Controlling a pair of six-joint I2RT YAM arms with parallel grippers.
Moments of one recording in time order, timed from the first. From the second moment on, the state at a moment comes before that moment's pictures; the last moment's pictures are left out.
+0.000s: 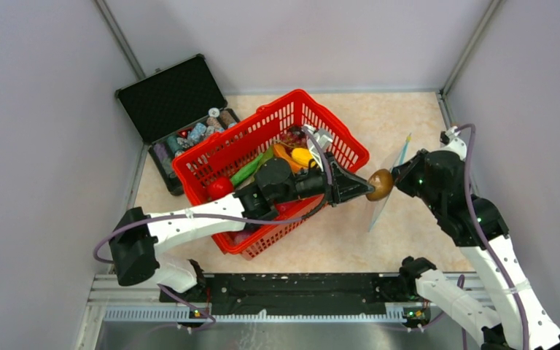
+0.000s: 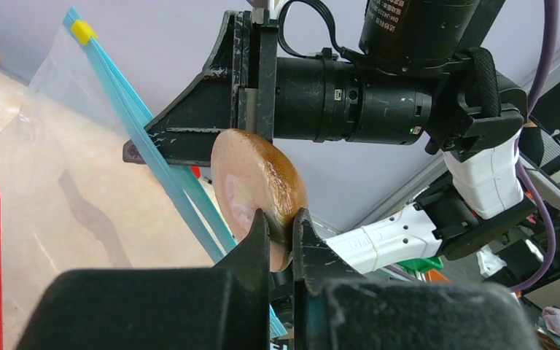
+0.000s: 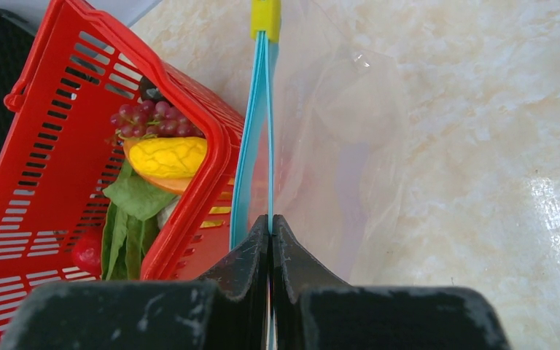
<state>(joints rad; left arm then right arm) -1.10 1.42 1.07 0.56 0.31 -0.68 0.42 0.73 1.07 -0.84 0.28 0.78</state>
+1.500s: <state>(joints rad) -1.10 1.53 1.21 0.29 0.16 -0.57 0.42 0.69 1.11 -0.79 0.09 0.66</state>
